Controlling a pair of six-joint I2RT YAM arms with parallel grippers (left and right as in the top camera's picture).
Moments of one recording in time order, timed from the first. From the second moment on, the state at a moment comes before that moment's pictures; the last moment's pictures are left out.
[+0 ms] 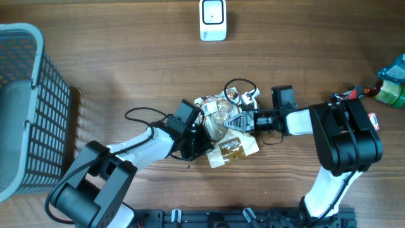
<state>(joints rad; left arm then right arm) -0.60 1.67 0.69 -0.22 0.51 -1.12 0.15 2.00 0.68 0.23 -1.19 0.36</state>
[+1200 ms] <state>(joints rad) -0.20 1.66 1.11 -0.49 0.18 -0.54 -0.07 1.59 0.68 1.45 -1.56 1.86</state>
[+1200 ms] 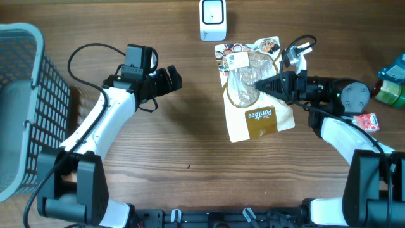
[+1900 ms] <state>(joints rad) -0.20 1.66 1.11 -0.49 0.18 -0.54 0.08 1.72 1.65 -0.49 -0.47 0.61</state>
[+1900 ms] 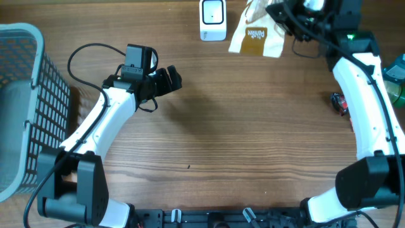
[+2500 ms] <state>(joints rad) -0.19 1.66 1.11 -0.46 0.08 -0.51 0.36 1.97 1.66 -0.31 0.27 -0.37</state>
